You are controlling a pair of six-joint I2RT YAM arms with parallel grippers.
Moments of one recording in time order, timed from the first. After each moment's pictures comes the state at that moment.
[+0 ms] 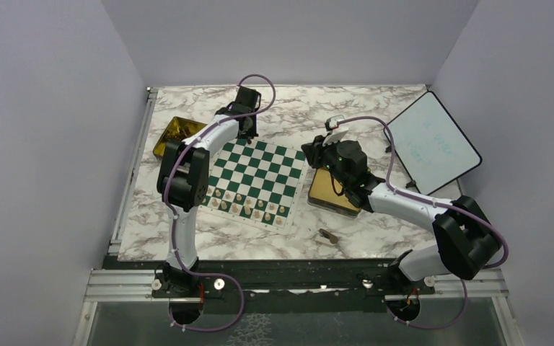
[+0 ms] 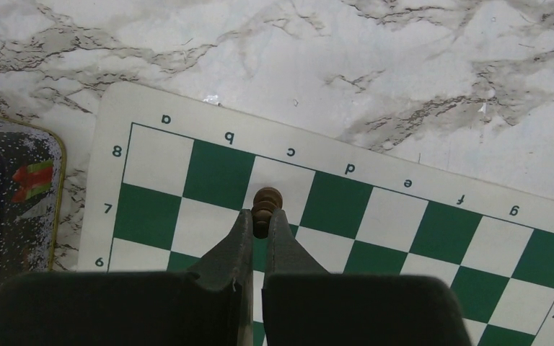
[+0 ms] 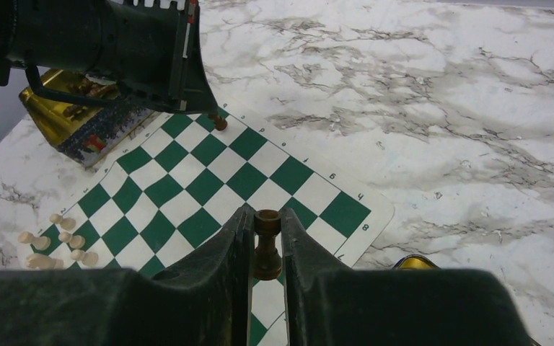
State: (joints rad) left arm -0.35 2.08 1.65 -0.47 -0.16 -0.28; right arm 0.66 1.42 0.74 0.54 0.15 0.23
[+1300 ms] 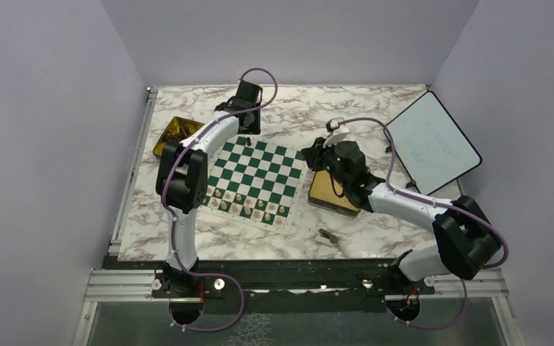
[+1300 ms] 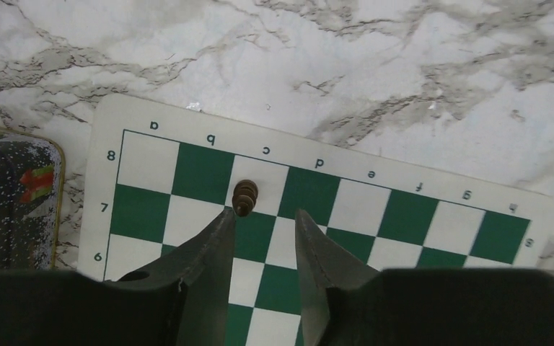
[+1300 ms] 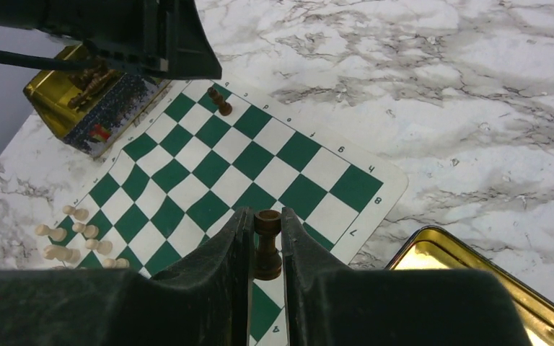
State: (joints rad) left arm -0.37 2.09 1.71 -0.52 -0.15 -0.28; right arm 0.66 1.42 0.74 0.49 0.14 0.30
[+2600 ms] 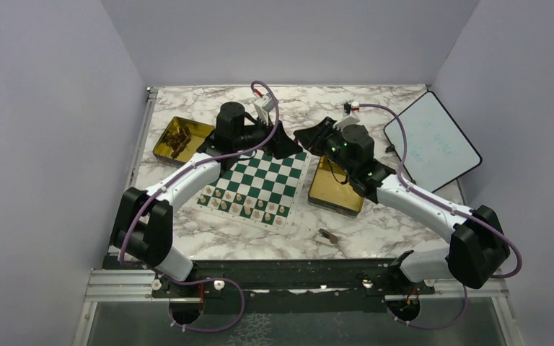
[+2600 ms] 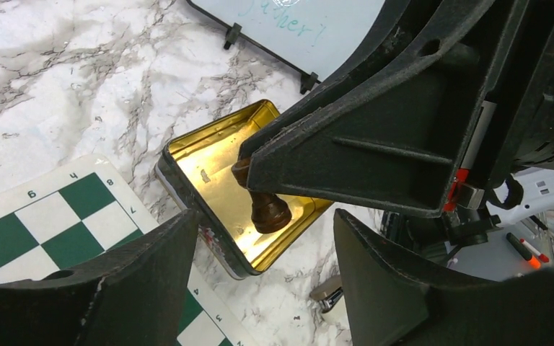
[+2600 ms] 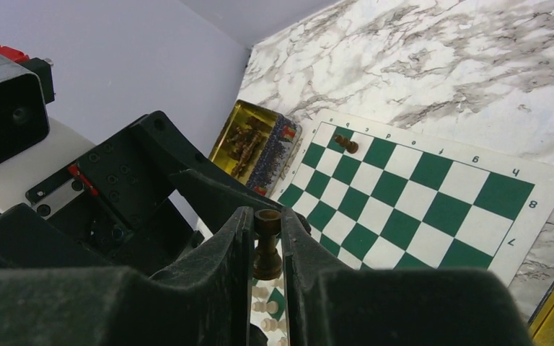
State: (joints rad) left arm -0.46 1.53 1.08 0.22 0.76 -0.38; right arm 0.66 1.35 0.92 0.32 0.09 0.80
